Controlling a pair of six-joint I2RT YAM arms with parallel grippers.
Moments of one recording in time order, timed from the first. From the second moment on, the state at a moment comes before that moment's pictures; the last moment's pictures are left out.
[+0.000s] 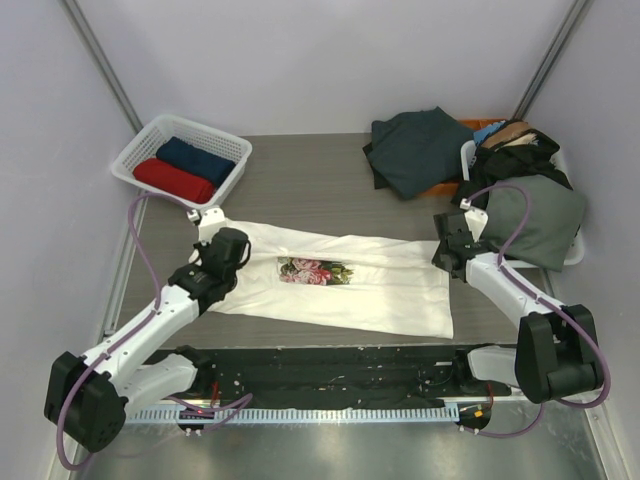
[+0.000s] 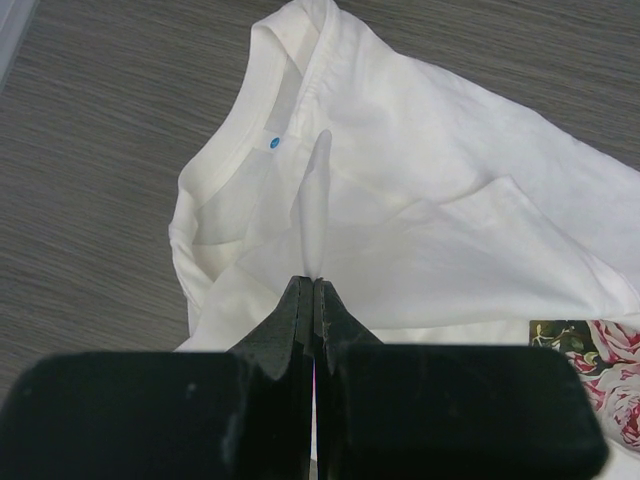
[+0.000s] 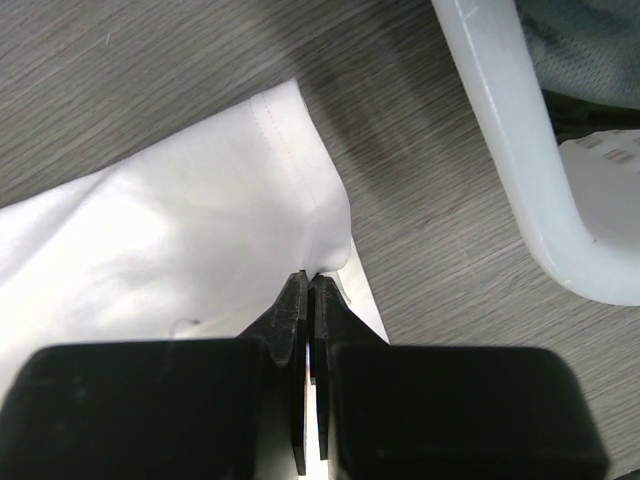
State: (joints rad) left arm -0.52 1.00 0.66 -0.41 -0.71 -0.51; right arm 0.19 1.25 0.70 -0.42 0.43 0.58
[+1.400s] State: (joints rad) left arm -0.52 0.97 0.64 -0.56 -0.59 -0.69; right arm 0.20 1.32 0.66 -0.45 0.28 0.69
